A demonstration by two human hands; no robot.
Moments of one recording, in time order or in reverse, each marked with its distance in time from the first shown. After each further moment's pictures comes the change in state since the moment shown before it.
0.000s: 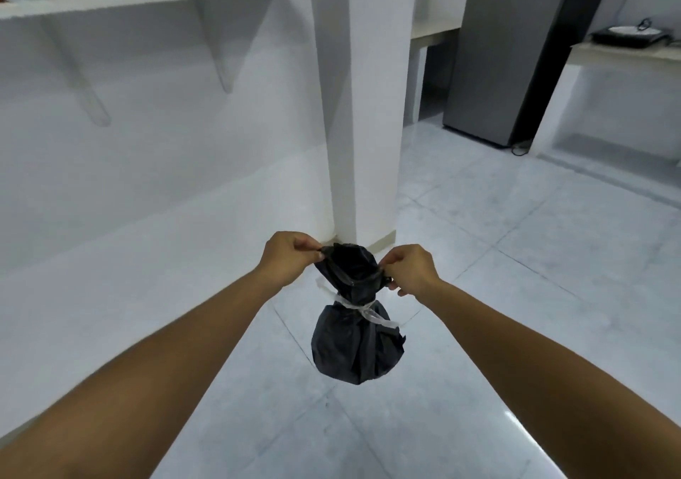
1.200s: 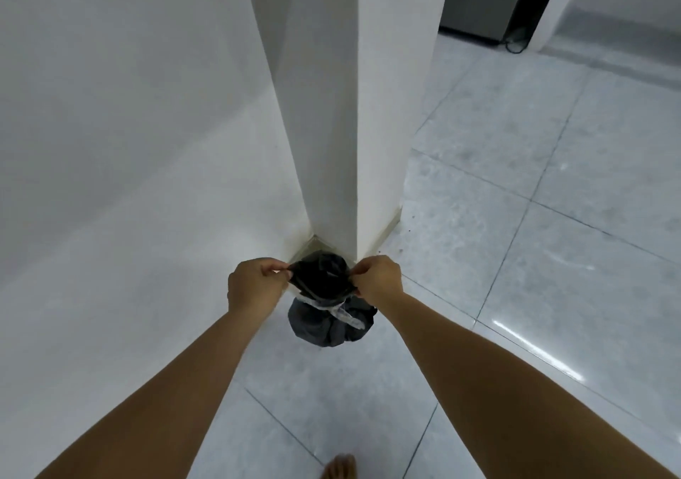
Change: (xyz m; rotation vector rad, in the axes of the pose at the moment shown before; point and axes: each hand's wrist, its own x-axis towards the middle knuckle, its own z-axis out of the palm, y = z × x) left_hand 0.594 -0.270 0.088 0.146 -0.068 -0.222; right_hand 0.594 0.054 0.240 0.028 0.133 0.314
